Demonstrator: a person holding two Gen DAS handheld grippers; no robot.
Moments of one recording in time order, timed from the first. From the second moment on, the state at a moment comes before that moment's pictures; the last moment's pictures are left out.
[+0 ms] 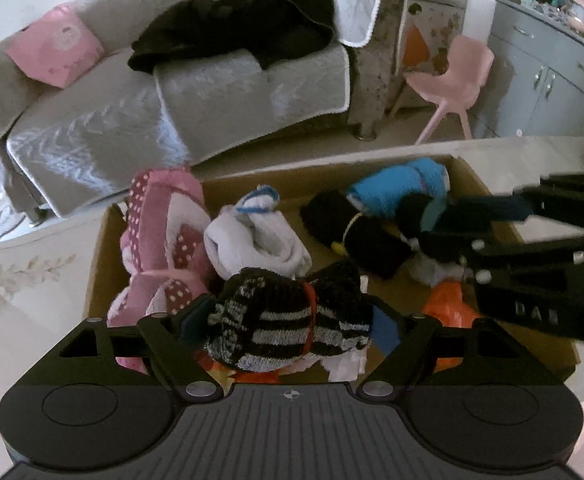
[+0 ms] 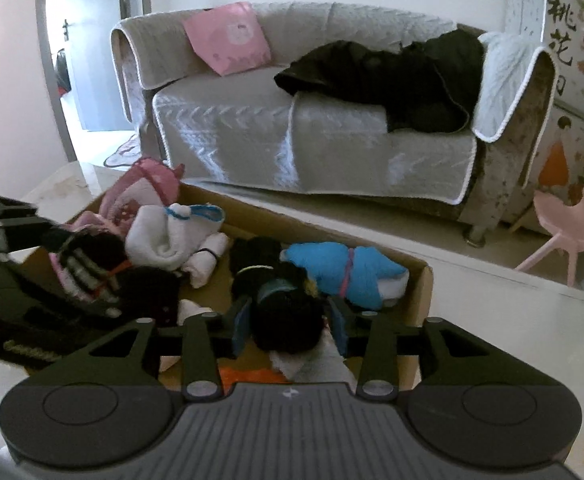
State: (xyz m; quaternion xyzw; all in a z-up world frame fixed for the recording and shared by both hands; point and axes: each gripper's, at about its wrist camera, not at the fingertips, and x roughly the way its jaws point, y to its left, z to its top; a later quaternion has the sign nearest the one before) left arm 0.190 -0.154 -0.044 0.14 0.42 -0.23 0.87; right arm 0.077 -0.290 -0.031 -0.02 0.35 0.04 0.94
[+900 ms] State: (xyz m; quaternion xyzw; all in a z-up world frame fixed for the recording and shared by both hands) left arm 0.018 -0.039 -0.028 0.09 0.37 -0.24 0.89; right arm -0.105 -0.255 -0.042 0.01 0.27 0.08 0.96
